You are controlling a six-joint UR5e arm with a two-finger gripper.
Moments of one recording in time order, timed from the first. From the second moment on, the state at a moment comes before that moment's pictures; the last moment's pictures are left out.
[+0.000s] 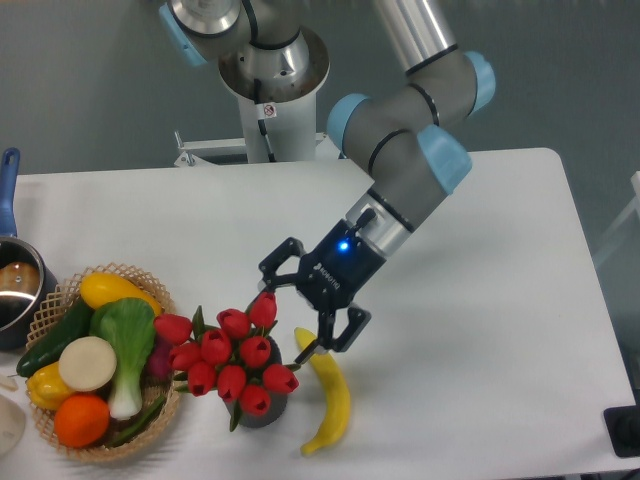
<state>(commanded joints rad) 2.54 -2.01 -1.72 -0.75 0.46 1.29</state>
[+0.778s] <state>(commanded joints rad) 2.53 -2.04 -1.70 -0.75 0.38 1.21</state>
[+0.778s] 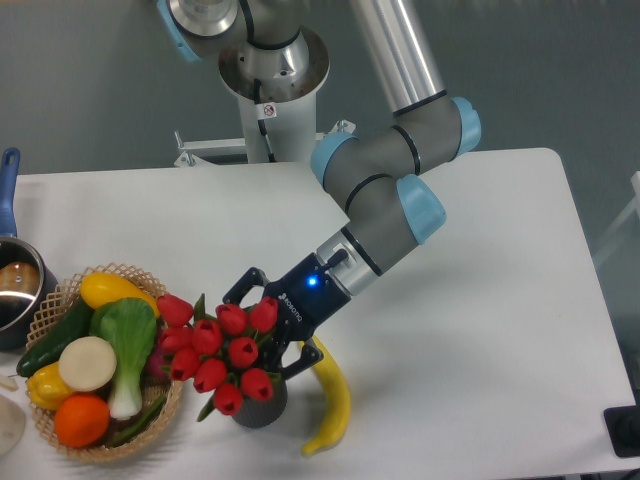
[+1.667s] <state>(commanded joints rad) 2.55 -1.88 -1.57 -0.75 0.38 0.78</state>
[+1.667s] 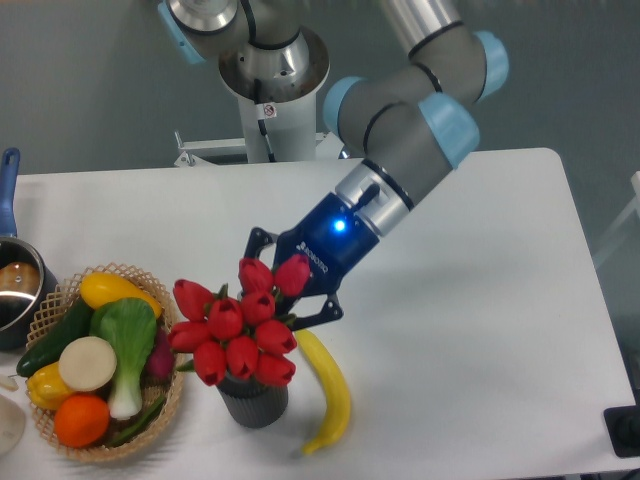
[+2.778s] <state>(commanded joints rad) 2.82 -1.89 -1.48 -0.75 0.40 1.07</state>
